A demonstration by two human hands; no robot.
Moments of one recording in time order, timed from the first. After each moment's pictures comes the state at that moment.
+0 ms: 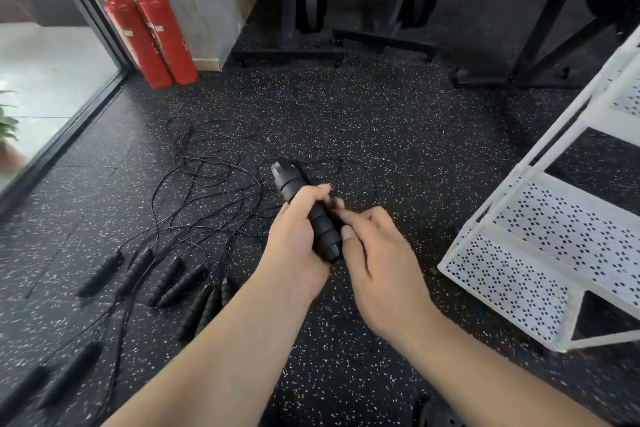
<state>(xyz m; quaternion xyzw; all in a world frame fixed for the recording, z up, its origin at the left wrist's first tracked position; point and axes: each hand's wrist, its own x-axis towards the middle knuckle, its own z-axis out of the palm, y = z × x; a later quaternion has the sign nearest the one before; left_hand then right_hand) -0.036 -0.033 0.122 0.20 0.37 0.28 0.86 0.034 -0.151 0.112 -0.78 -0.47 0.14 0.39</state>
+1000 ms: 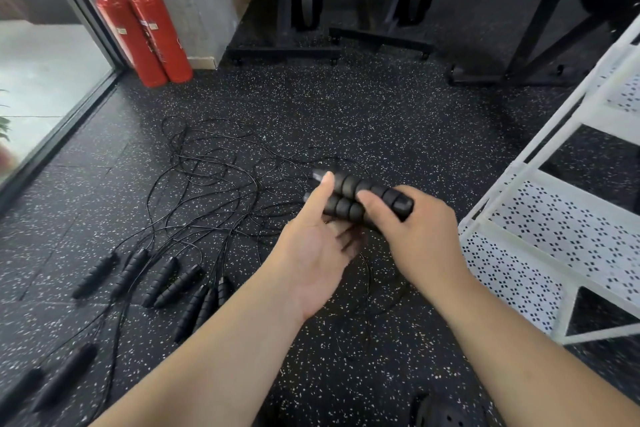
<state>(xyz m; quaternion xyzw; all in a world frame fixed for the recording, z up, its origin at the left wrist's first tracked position) -0.040 -0.056 0.139 0.31 0.35 0.19 0.86 0.089 -0.146 0.125 -0.80 -0.38 0.09 0.45</state>
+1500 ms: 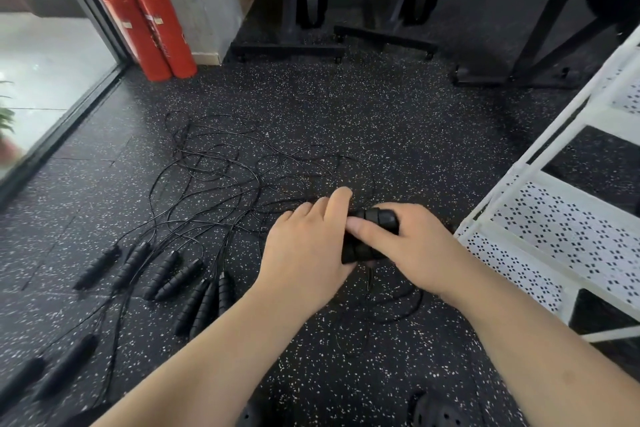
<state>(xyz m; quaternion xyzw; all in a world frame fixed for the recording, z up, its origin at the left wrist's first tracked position) -0.063 -0.054 0.119 0.93 0.30 0.19 0.05 0.089 -0.156 0.142 -0.75 -0.45 0.33 0.36</state>
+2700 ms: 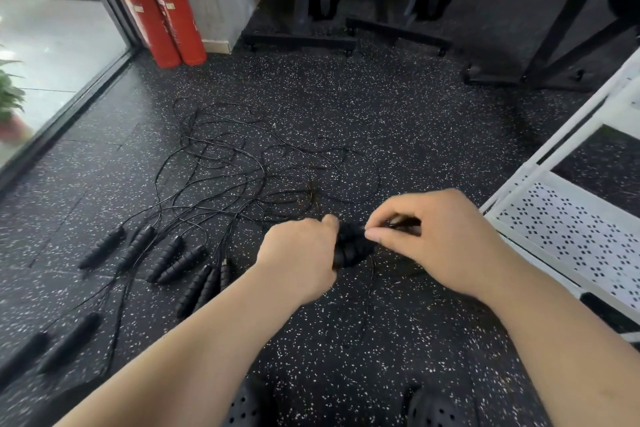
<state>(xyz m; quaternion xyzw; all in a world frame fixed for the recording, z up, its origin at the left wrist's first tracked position) -0.067 -0.045 0.104 0.93 0.34 -0.10 0.06 0.100 -0.172 0.166 -0.75 -0.59 0.18 0.25</state>
